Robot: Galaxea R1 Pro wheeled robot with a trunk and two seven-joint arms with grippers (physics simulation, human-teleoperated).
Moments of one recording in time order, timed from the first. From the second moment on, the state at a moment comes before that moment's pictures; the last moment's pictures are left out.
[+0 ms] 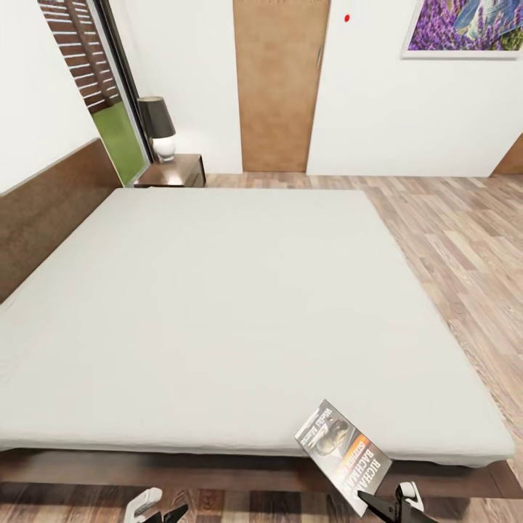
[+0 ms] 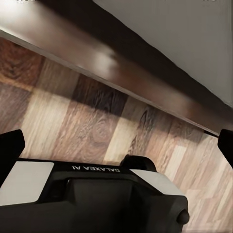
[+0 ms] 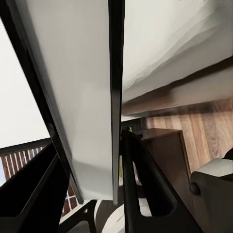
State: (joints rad) left arm -0.26 0.13 0.16 -0.39 0.36 0.18 -0.67; right arm -0.48 -0.30 -0.16 0.02 -0.27 0.24 1.57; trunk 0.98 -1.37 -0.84
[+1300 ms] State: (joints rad) left arm -0.26 0.13 0.16 -0.39 0.37 0.18 -0.66; right arm -0.48 -0.30 -0.16 0.02 -0.27 0.24 1.57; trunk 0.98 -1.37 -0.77
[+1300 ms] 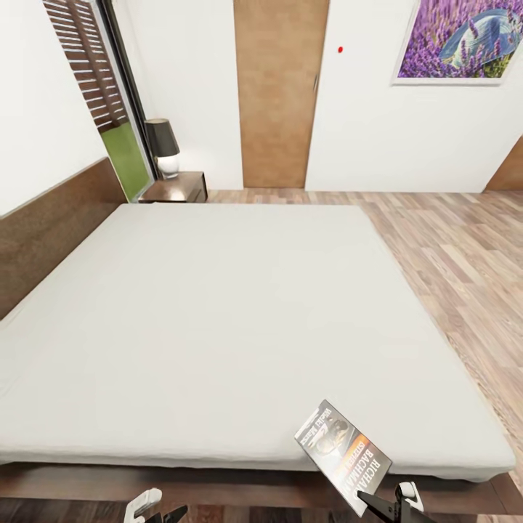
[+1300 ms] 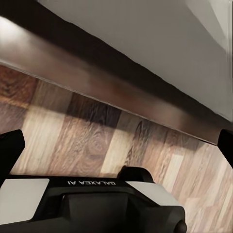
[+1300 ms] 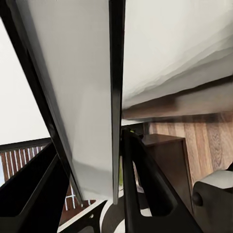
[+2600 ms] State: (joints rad) left arm -0.26 0.12 0.13 -0.39 0.36 0.14 -0.59; right arm -0.48 -0.30 -0.16 0.01 -0.27 0.24 1.30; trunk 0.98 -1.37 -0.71
